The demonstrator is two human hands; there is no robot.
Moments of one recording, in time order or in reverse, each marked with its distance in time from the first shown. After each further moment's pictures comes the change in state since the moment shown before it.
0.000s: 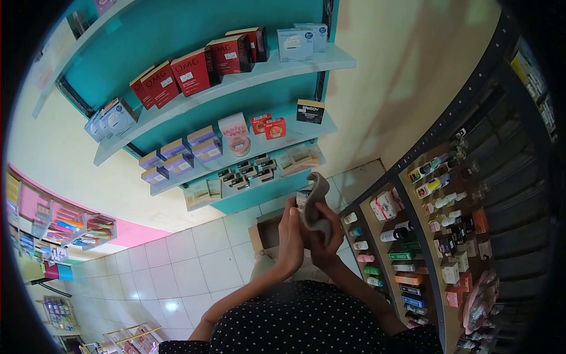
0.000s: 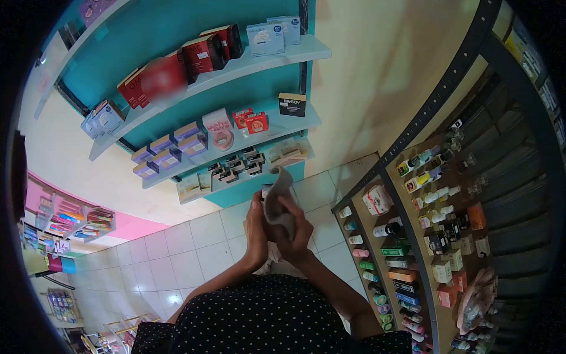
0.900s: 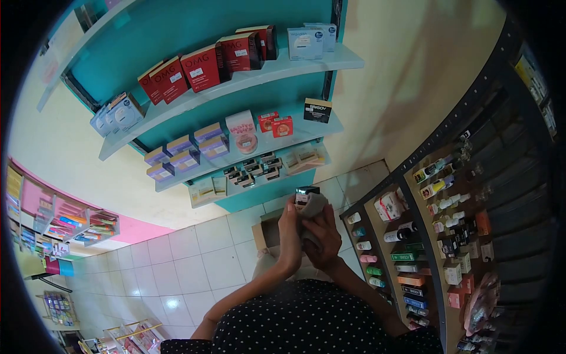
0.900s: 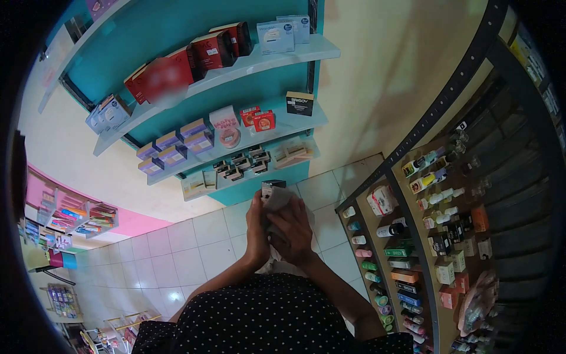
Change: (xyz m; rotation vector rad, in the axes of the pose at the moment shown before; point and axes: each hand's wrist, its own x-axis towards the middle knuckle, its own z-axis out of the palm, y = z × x) left_hand -0.001 -0.002 -0.007 -0.200 0.075 -0.141; right_hand -0.007 0.004 0.003 -0.266 -0.128 -0.195
